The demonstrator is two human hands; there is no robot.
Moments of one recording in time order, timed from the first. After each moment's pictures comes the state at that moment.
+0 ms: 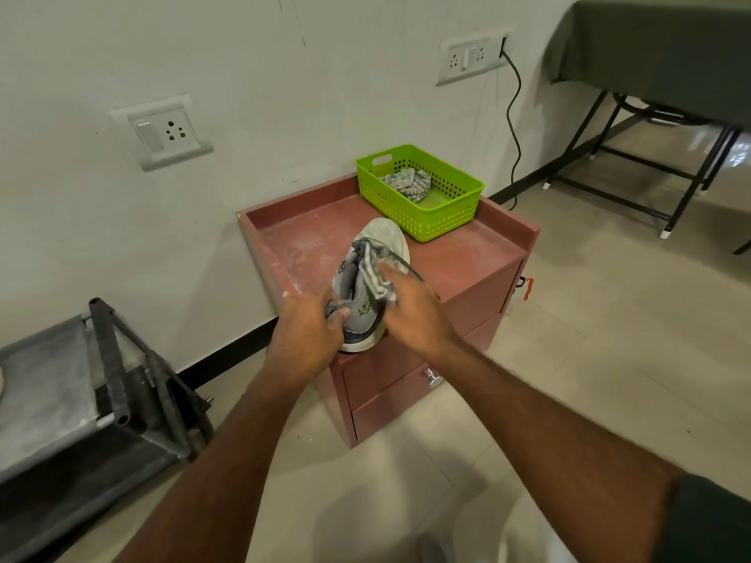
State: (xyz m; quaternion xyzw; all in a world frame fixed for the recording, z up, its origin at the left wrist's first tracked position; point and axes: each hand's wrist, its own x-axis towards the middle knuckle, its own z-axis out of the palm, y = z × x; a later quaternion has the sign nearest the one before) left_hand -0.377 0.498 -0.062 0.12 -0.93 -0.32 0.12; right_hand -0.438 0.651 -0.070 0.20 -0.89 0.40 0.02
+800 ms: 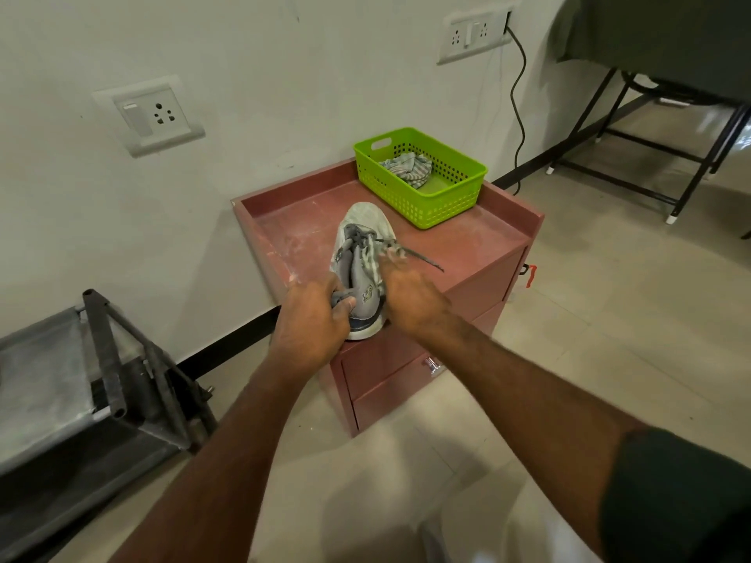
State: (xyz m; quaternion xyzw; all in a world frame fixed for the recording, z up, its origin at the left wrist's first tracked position) left_hand -0.383 0.501 -0.065 0.10 -0.94 -0.31 0.13; right_hand -0.472 0.646 -0.092 0.23 -0.95 0.18 -0.03
